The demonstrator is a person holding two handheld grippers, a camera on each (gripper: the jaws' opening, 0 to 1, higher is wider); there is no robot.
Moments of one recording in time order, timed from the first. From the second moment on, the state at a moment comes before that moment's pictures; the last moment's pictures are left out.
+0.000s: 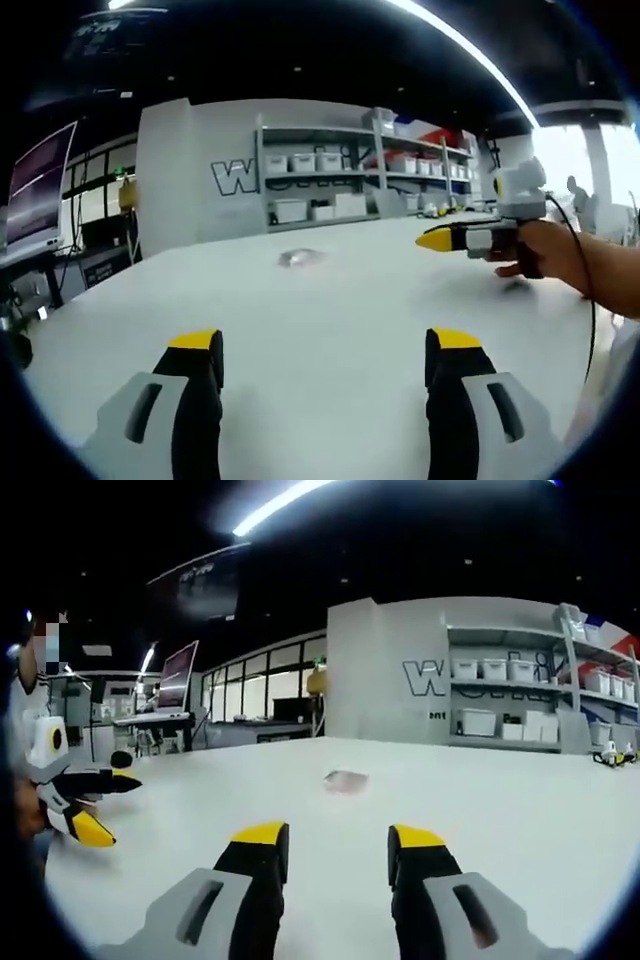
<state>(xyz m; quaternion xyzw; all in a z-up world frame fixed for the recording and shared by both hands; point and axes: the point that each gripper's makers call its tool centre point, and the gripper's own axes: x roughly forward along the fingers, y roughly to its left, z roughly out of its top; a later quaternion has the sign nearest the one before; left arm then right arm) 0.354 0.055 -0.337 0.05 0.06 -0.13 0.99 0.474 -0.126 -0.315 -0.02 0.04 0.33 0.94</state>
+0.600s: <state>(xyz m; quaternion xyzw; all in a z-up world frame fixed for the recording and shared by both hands) 0.353 0.056 -0.336 0.04 0.06 -0.13 0.99 0.472 -0.121 -0.322 -0.03 0.05 0.34 0.94</state>
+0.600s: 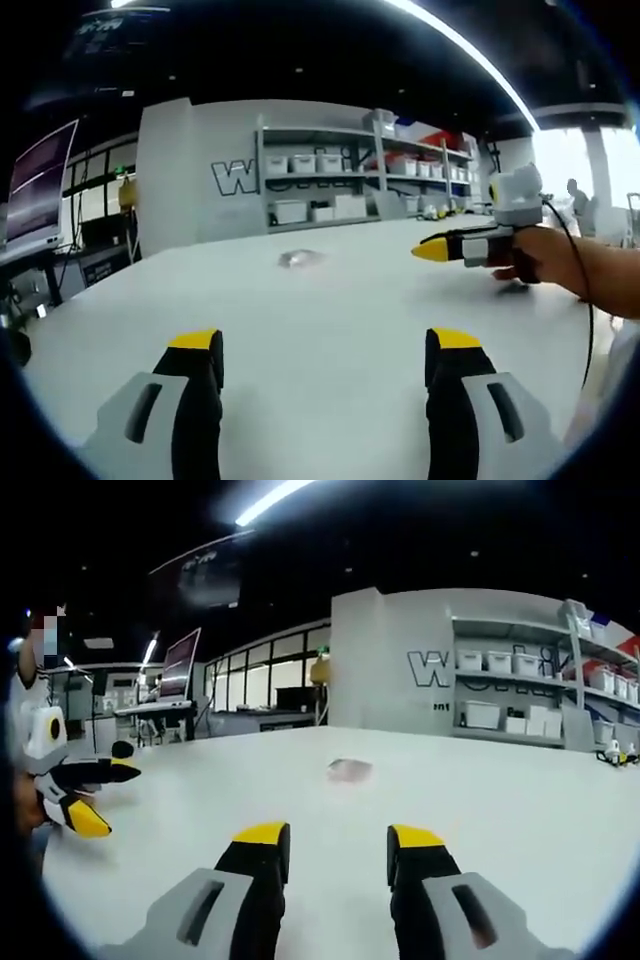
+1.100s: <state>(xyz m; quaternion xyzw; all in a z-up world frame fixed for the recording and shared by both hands) 0.352 0.055 -0.336 0.04 0.06 -0.13 0.99 0.486 -0.110 -0.332 -0.08 0.06 0.35 0.93</state>
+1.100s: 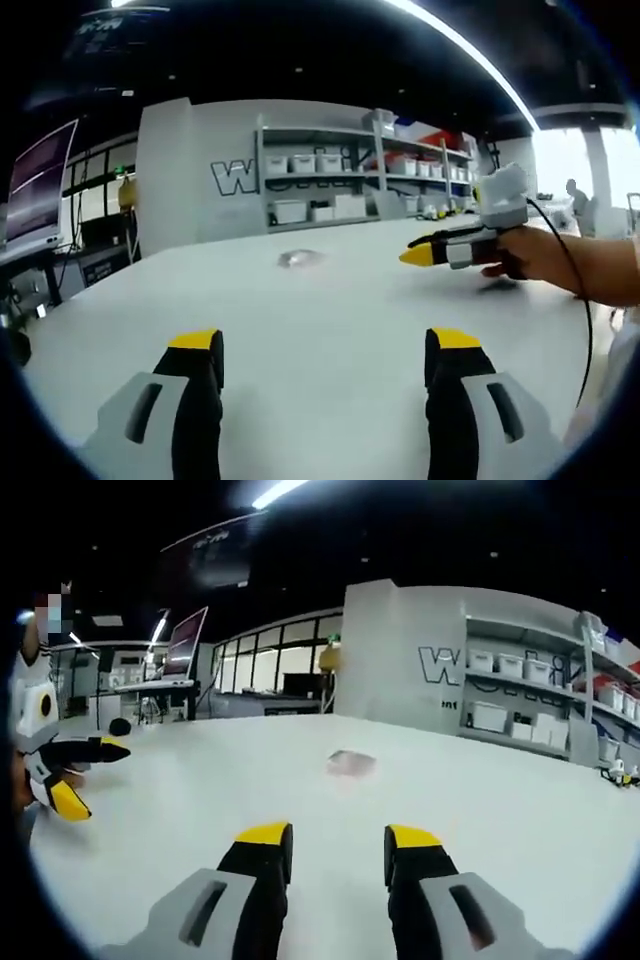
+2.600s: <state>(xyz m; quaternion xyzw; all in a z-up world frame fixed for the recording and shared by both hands) 0.352 0.053 -0.337 0.05 0.06 -0.14 0.99 0.512 -0.099 -0.344 -0.10 0.08 0.35 0.93</state>
